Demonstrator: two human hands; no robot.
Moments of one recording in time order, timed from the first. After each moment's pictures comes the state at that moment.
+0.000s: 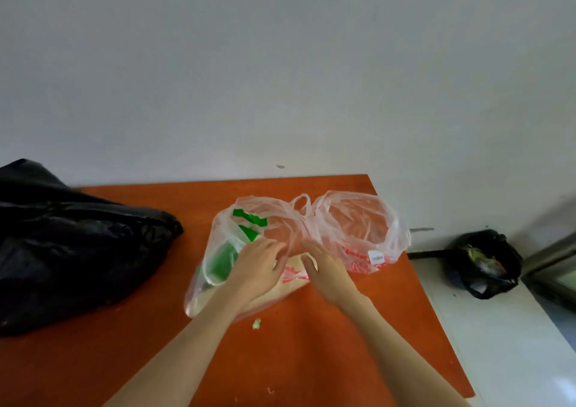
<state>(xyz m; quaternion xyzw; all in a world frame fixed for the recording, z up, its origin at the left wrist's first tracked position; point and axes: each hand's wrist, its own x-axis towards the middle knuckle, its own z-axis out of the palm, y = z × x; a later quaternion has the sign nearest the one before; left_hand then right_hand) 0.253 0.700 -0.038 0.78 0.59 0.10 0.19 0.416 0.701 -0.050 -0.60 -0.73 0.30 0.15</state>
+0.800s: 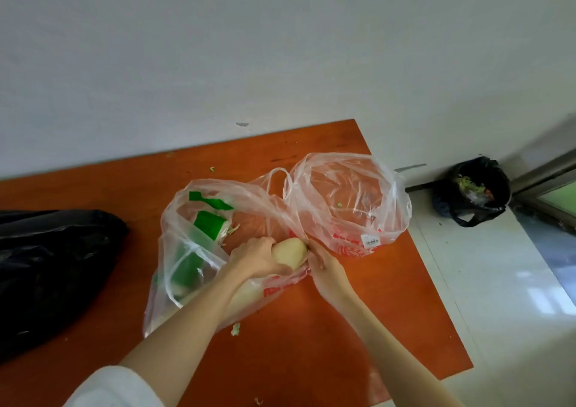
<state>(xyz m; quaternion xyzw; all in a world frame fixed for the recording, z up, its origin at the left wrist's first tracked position) 0.299 0.790 -0.114 0.70 0.60 -0.16 0.36 0.452 0.732 -0.133 -0.68 -0.48 0.51 0.21</state>
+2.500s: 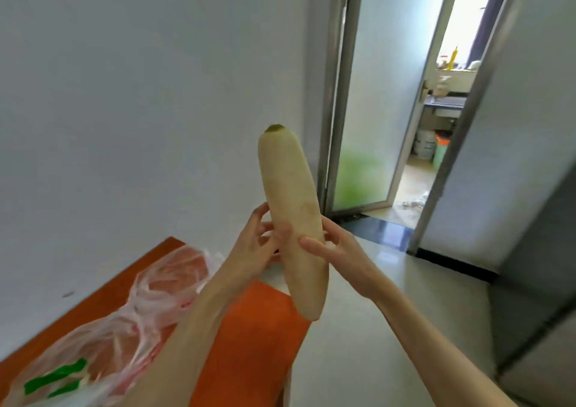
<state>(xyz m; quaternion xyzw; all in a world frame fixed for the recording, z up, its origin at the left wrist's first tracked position) 0.459 0.587 0.136 0.72 0.16 0.22 0.64 0.574 0.469 0.117 -0.67 -0.39 0.25 0.57</state>
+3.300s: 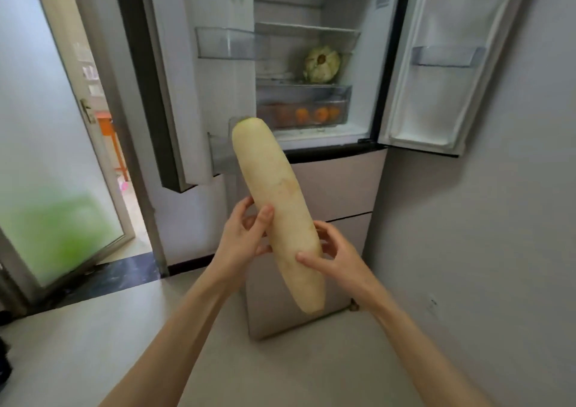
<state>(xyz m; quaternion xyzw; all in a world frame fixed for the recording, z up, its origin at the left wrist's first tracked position) 0.755 0.020 0.156 0.64 -0.15 -0.03 0.76 0.707 -0.149 0.132 -0.80 -0.06 -0.06 0.60</state>
